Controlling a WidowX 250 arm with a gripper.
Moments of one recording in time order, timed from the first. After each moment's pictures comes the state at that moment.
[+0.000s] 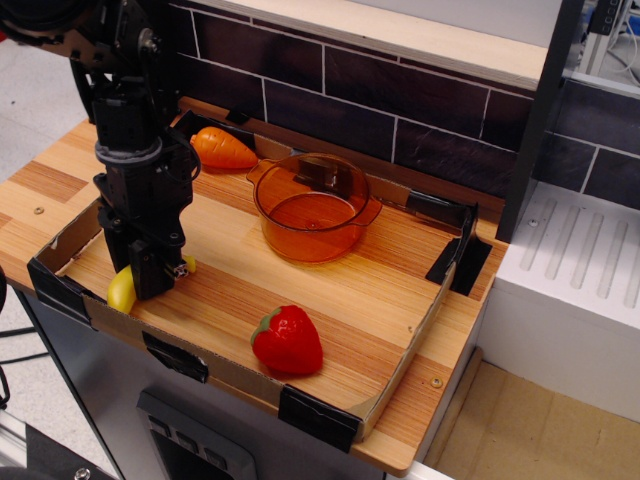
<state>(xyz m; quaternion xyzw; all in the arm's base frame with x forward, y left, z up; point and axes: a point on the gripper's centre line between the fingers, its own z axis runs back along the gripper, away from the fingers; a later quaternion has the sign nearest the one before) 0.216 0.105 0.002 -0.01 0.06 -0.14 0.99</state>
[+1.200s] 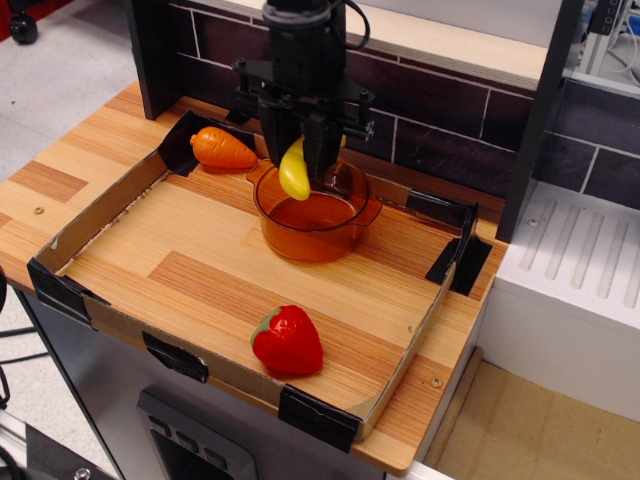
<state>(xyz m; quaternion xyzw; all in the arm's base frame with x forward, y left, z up) 0.319 0.030 0.063 -0.01 0.01 0.00 1.00</state>
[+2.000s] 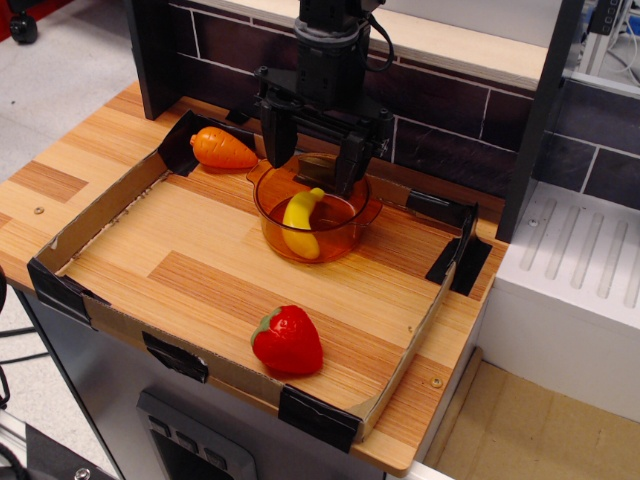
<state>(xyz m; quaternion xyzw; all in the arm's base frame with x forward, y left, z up) 0.327 0.023 0.053 0.02 0.02 0.00 1.00</state>
